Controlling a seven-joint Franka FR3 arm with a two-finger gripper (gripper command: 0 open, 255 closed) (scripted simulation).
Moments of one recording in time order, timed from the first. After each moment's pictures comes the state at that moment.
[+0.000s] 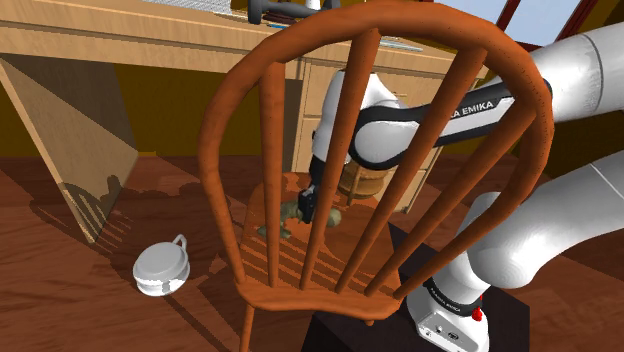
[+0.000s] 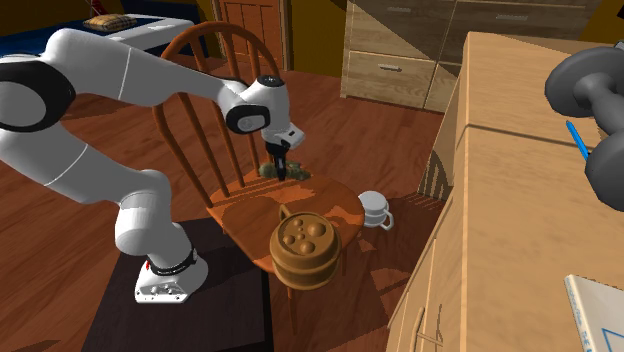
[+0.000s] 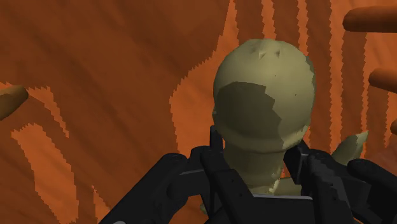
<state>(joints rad) 0.14 -0.48 0.27 -2.61 0.28 2.18 0.20</state>
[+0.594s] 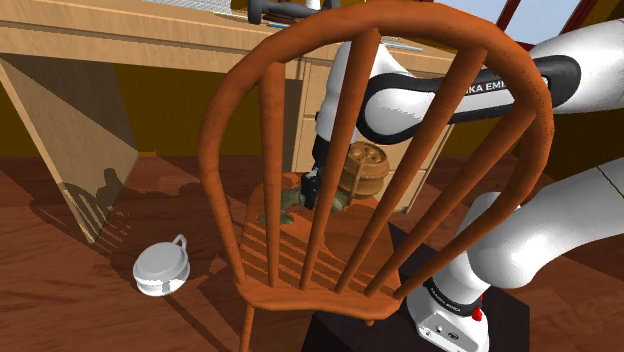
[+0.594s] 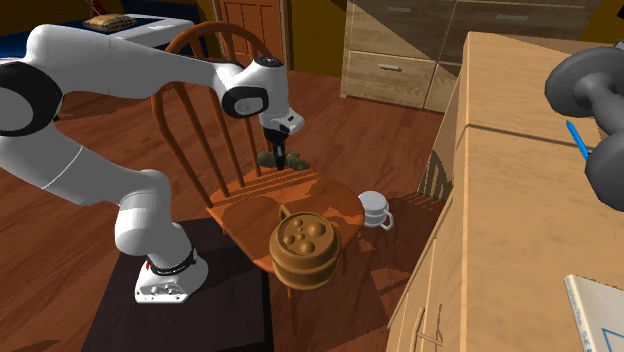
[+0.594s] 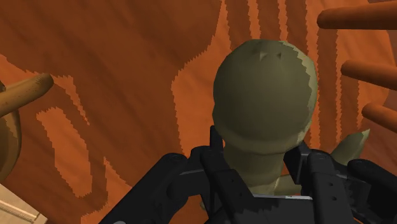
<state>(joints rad) 0.13 -0.53 0.26 -2.53 0.26 2.05 0.21</state>
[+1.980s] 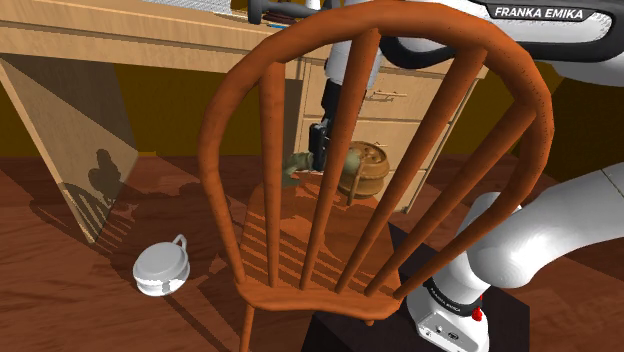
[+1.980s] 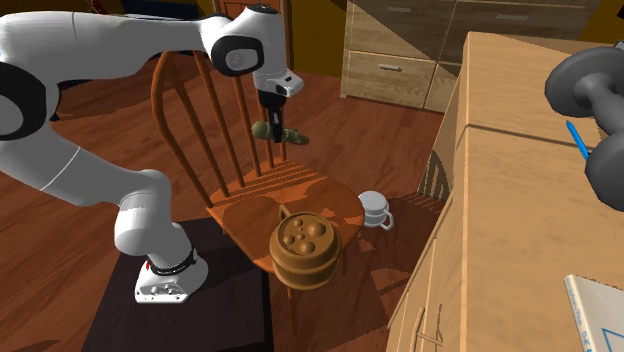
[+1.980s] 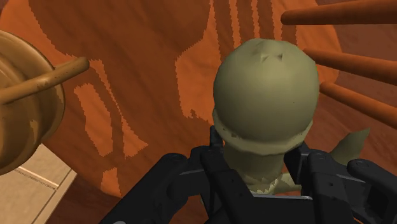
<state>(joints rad) 0.12 -0.56 0.22 -2.28 0.23 1.76 0.24</state>
